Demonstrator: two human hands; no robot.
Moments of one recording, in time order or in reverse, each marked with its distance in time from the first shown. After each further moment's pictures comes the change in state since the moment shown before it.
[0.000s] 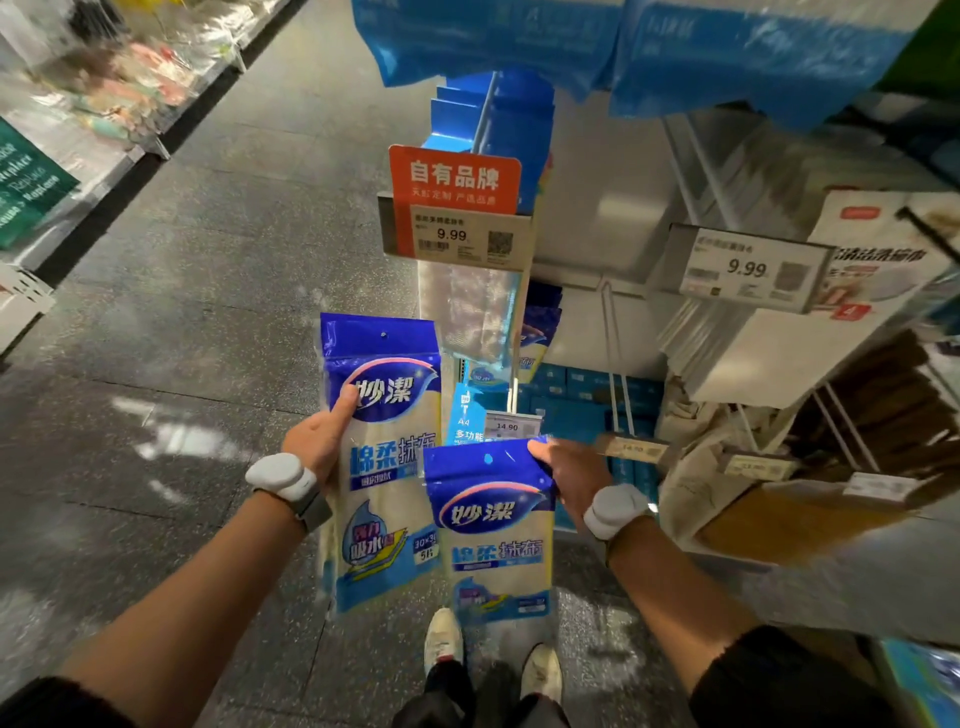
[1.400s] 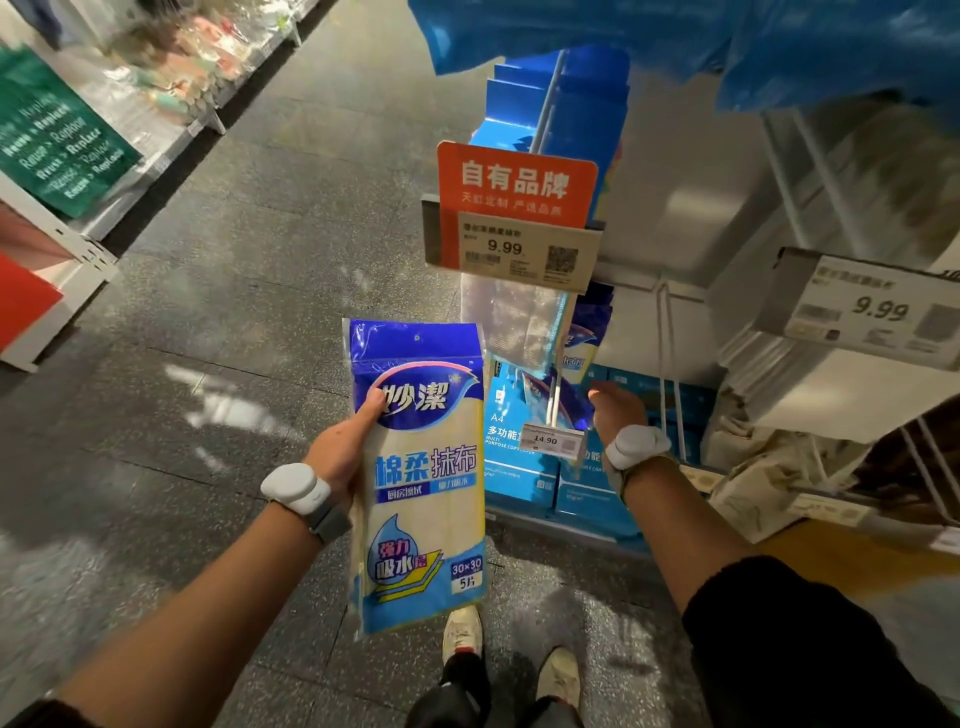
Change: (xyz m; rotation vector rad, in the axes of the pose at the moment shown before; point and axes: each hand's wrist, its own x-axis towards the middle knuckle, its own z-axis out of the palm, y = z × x) left_hand -0.016 0.010 0.005 -0.193 -0.111 -0.069; right_hand 0.088 -0.050 -0.011 -0.161 0.203 0.042
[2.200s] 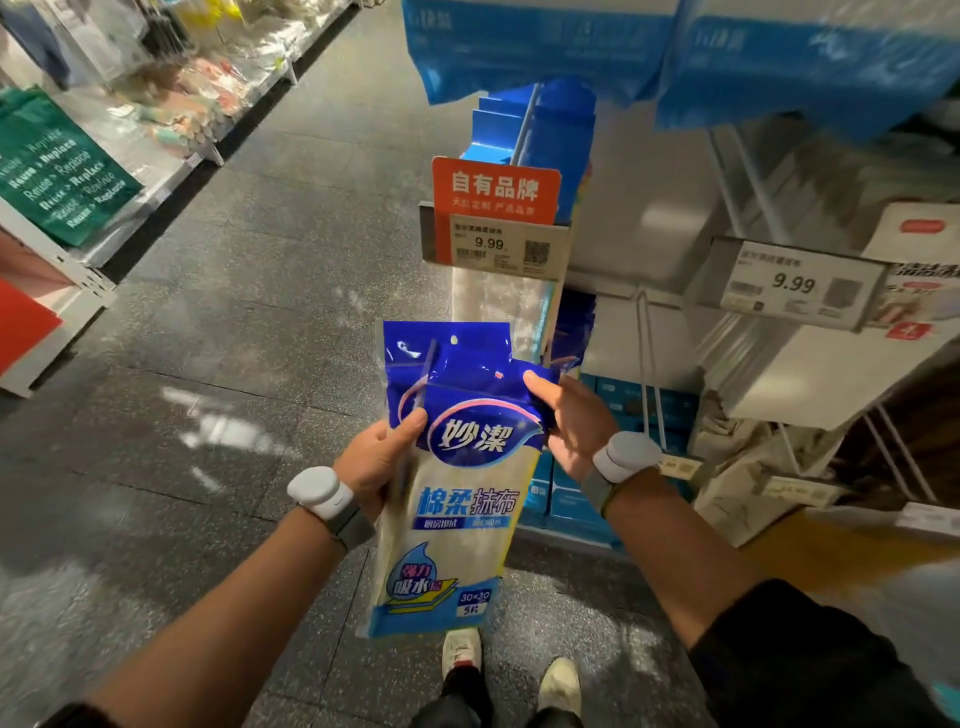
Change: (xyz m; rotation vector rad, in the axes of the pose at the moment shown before) left_hand -0.042 -0.005 0.026 0.013 -0.282 0.112; right_hand -0.076 -0.034 0.008 0.865 -0.441 0.008
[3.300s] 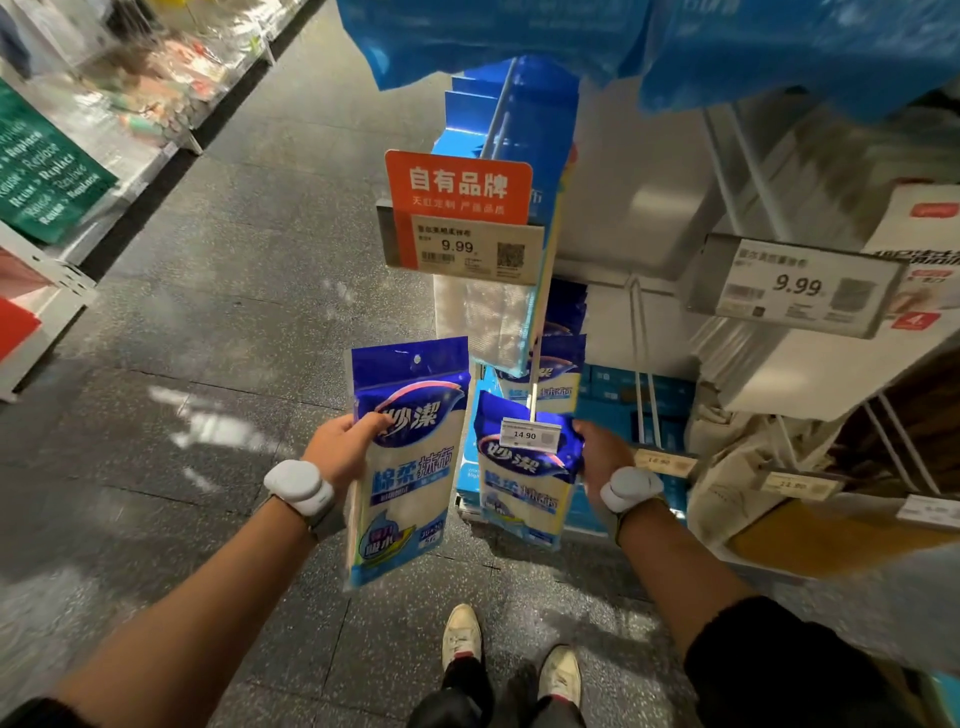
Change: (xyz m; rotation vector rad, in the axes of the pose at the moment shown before) left_hand 0.041 0.000 -0.023 0.286 0.361 0.016; right_hand 0.057 0.076 -0.123 -0.512 0.396 0.165
